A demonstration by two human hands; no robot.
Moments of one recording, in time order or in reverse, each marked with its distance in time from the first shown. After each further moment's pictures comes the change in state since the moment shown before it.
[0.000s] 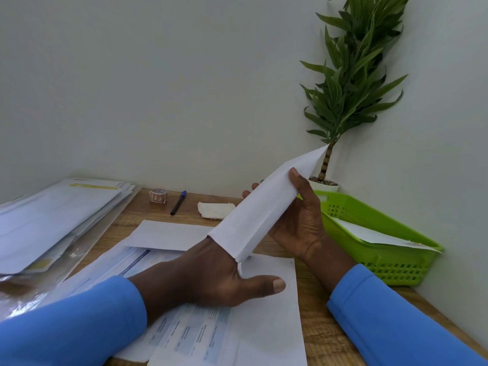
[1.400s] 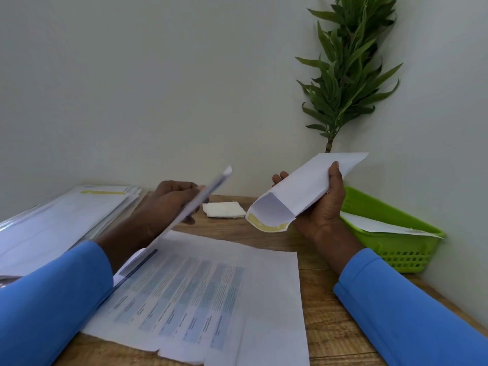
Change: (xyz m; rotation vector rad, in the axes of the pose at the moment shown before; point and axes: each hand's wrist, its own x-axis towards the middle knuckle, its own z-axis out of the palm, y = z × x) left_hand 0.016 -0.054 -0.082 -0.503 0.385 -0.310; right_hand 0.014 -0.020 -0.029 0.109 0.210 -0.197
